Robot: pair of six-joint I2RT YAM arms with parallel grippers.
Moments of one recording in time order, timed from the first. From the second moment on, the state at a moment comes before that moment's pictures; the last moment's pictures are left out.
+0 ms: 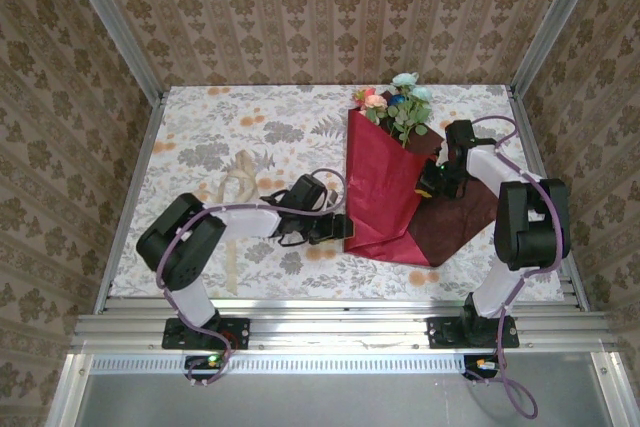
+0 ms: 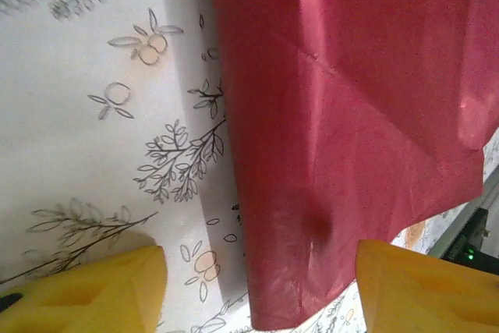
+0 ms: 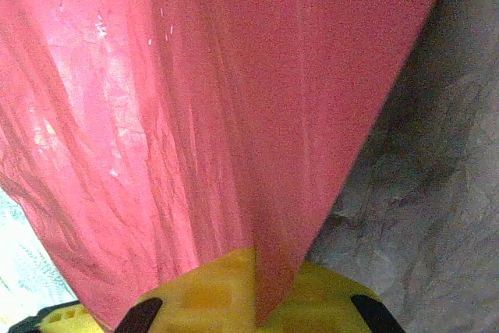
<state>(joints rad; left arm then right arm) -0.80 1.73 0.84 -0.04 0.51 -0.82 -0.01 1.75 1.15 -0.74 -0.40 0.47</state>
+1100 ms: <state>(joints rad) -0.80 1.85 0.78 0.35 0.60 -1.14 0.29 1.28 1.00 -0.76 -0.31 0.62</state>
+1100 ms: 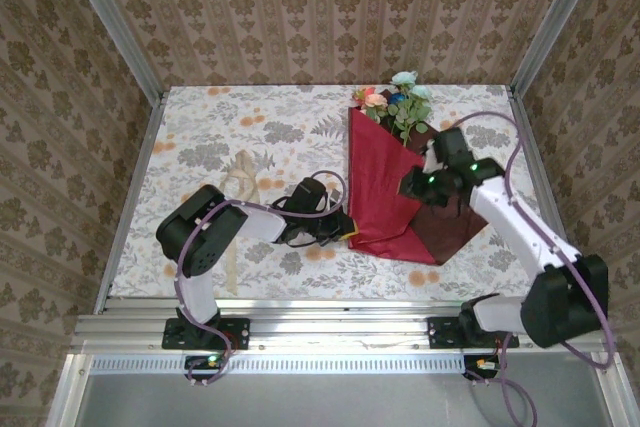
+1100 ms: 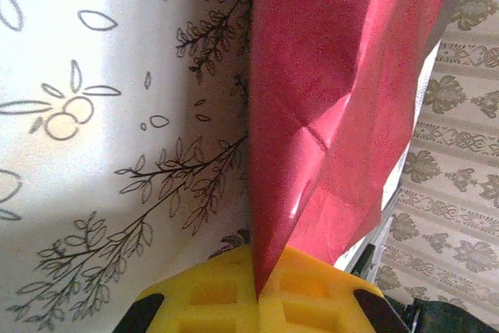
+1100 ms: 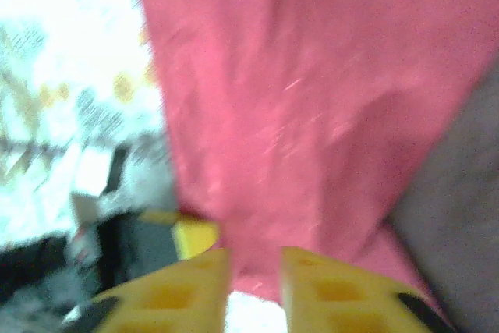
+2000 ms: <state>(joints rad) -0.75 1.92 0.81 0.43 0.68 -1.17 0.42 1.61 0.71 -0.25 -0.44 1.03</state>
